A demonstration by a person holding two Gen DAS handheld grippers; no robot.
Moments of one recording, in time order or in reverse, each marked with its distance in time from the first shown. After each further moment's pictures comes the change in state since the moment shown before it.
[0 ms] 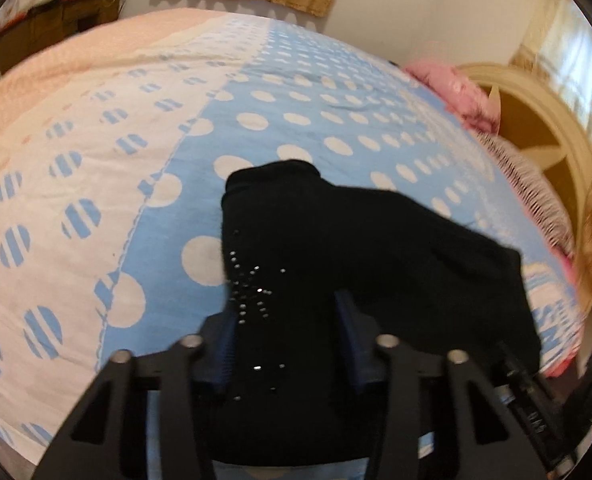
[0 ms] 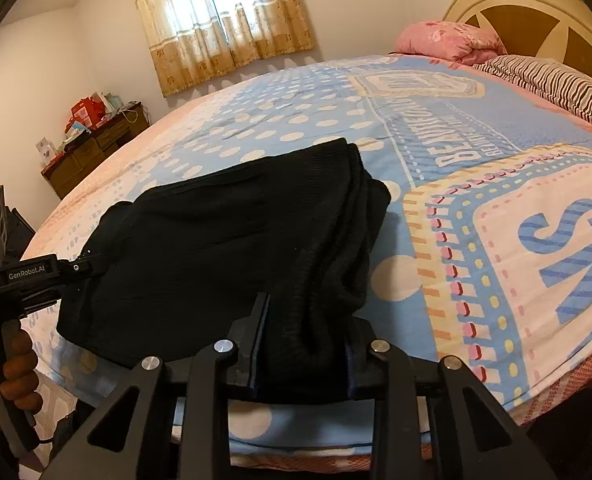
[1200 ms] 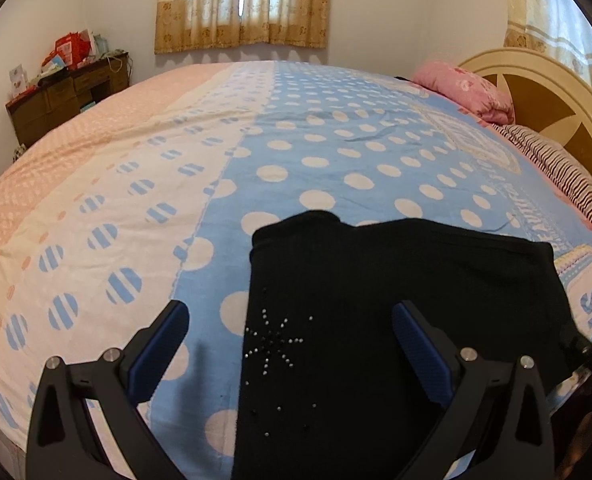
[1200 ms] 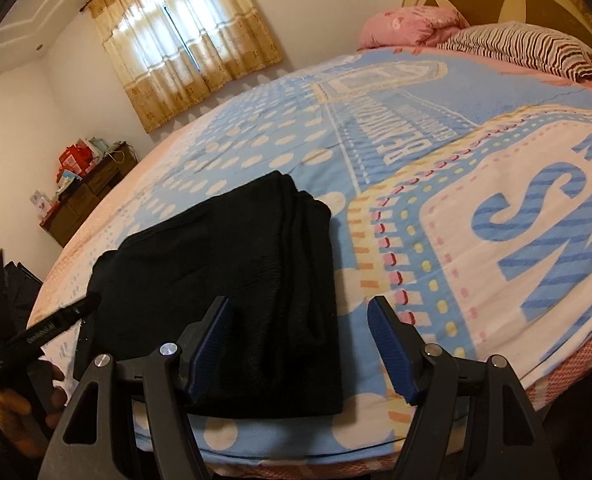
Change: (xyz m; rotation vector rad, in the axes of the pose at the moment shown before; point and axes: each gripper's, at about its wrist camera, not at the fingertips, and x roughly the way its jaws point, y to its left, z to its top) left arm 0.001 -0.018 0.006 0.171 -0.152 0.205; right arm -0.007 -0.044 0.004 0.179 -0.046 0.039
